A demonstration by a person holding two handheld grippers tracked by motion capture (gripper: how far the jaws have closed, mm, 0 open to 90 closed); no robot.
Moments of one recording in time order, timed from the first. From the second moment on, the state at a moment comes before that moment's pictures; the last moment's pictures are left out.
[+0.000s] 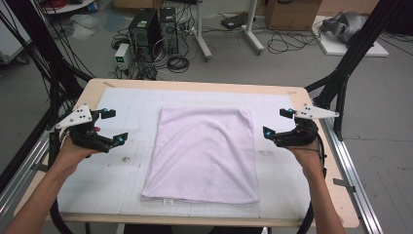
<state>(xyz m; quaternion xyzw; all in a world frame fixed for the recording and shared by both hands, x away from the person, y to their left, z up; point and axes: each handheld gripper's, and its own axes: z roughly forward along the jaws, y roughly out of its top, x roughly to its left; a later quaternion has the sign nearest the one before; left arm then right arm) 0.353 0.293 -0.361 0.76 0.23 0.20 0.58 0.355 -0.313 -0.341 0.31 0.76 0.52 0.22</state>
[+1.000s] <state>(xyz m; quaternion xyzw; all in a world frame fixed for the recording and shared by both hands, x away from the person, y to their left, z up) 0.431 0.269 -0.354 0.78 0.23 0.18 0.56 0.480 -0.286 -0.318 0.36 0.79 0.46 0.19</state>
